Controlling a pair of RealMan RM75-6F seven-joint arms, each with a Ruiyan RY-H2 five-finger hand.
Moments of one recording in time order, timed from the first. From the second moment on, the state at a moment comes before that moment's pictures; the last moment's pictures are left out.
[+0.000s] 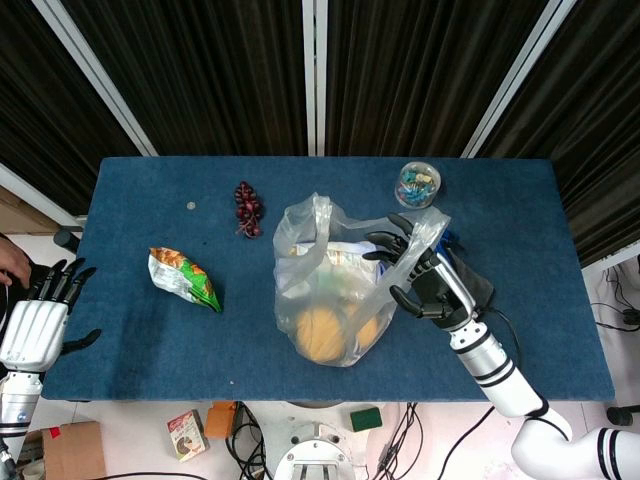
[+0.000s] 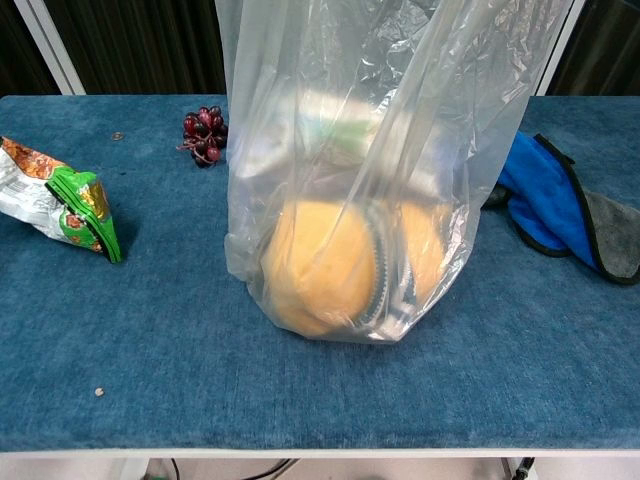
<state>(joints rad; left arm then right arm) -0.12 -1.14 -0.04 -1.57 1.55 1.50 0.08 0.57 -1.26 0.17 -1.91 -1.59 1.29 1.36</state>
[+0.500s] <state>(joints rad) -0.14 -1.12 -0.07 -1.58 1.59 1.55 0.07 0.55 -1.25 0.14 -1.89 -1.62 1.32 1.38</state>
